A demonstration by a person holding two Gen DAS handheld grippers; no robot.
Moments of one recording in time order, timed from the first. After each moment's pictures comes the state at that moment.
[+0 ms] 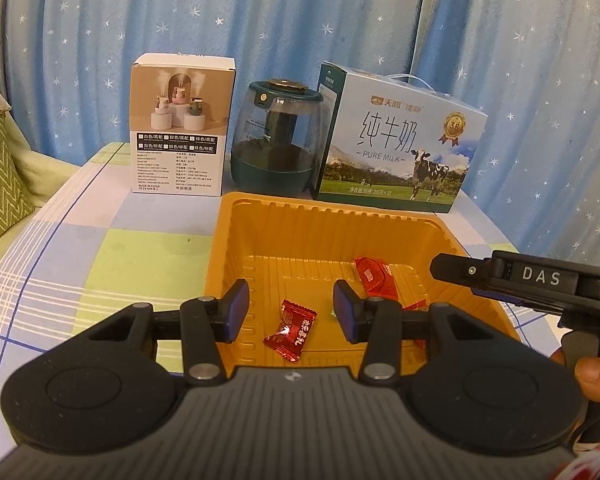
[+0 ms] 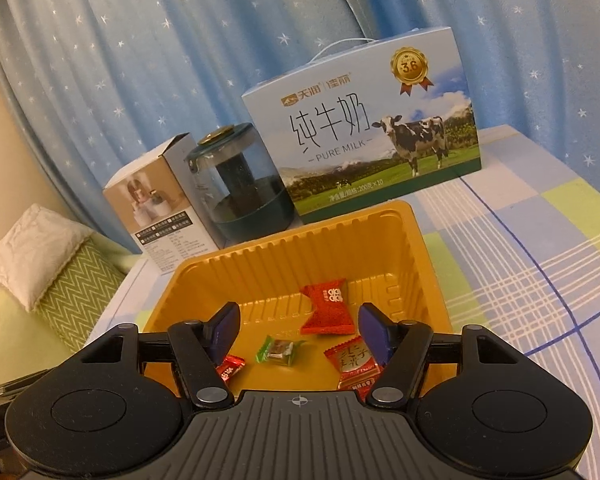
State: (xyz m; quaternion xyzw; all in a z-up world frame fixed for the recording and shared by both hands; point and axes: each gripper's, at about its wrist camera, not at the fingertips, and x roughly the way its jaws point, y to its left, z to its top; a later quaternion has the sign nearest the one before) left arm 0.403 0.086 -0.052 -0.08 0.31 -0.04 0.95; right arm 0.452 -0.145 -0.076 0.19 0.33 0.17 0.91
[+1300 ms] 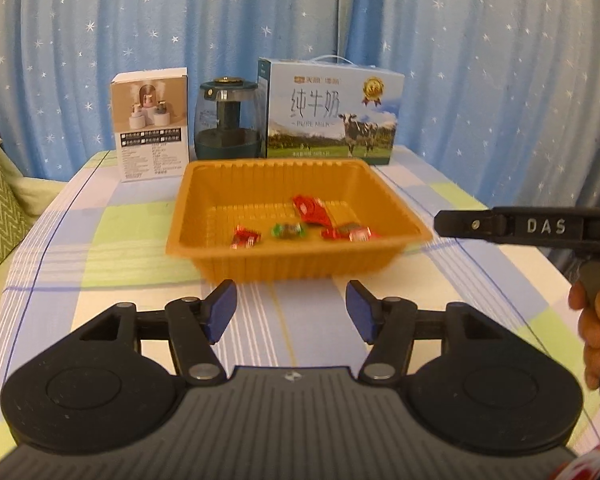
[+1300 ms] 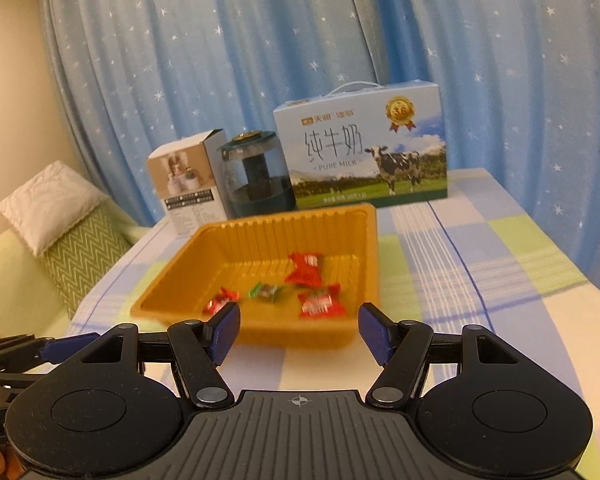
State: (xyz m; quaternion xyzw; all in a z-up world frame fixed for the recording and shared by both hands) left arm 0.270 0.037 -0.043 -0.01 0.30 -0.08 0.95; right arm 0.321 -0.189 -0.050 0.10 0.29 0.18 0.93
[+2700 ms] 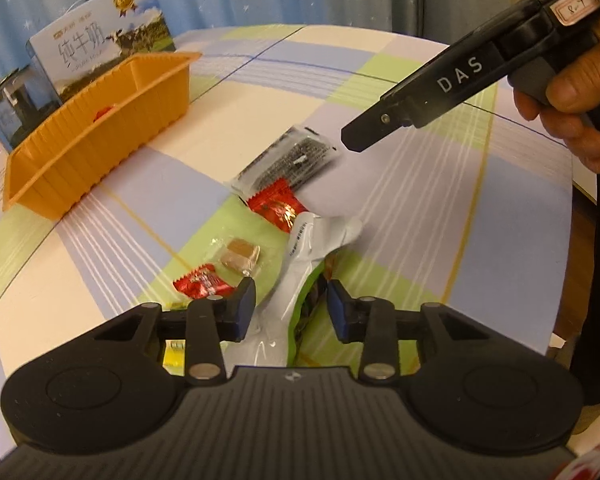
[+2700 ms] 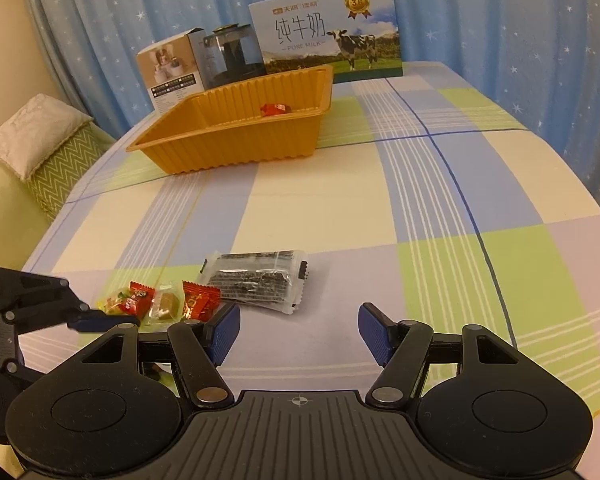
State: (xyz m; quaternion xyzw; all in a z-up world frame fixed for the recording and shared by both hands) left arm 0.182 -0.011 -0.122 0.25 0.38 -0.32 0.83; right arm 0.208 -0.208 -0.109 0.08 0.40 0.16 0.90
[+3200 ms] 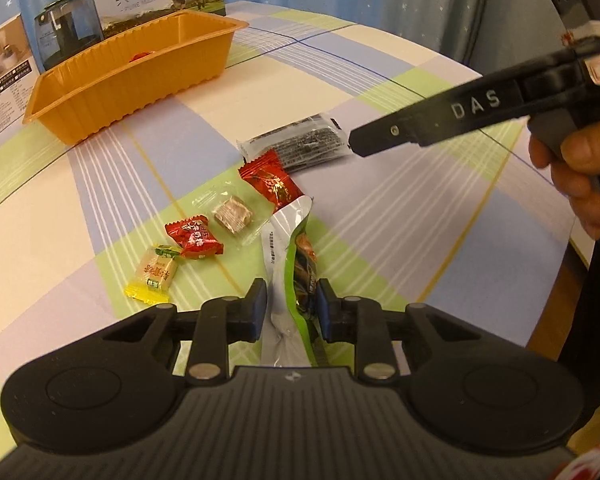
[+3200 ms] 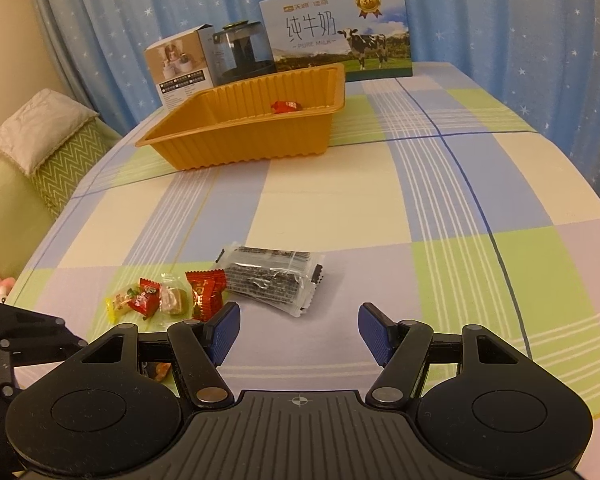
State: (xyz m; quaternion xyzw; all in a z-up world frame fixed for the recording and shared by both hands) left arm 0.172 -0.004 -0.119 0.14 0.43 -0.26 0.85; right arm 0.206 -0.197 -0.109 0.08 0.40 0.16 0.90
